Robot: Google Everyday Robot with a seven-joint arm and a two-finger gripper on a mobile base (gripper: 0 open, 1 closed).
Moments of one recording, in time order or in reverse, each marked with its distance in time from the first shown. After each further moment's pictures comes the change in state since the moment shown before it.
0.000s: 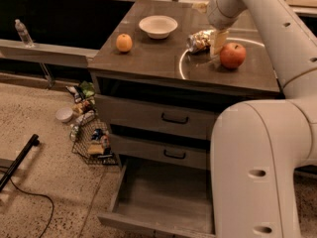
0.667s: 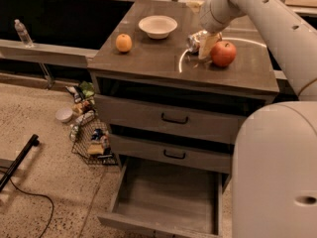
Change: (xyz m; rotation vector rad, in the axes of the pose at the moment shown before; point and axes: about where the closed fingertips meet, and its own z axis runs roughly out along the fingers) arm -0.031 -0.009 0.000 0.117 -0.044 0.068
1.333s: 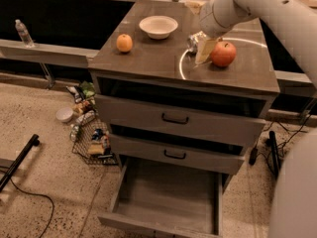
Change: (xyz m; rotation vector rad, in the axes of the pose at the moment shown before) arm -0.038 0.018 -0.040 0.034 -0.064 0.042
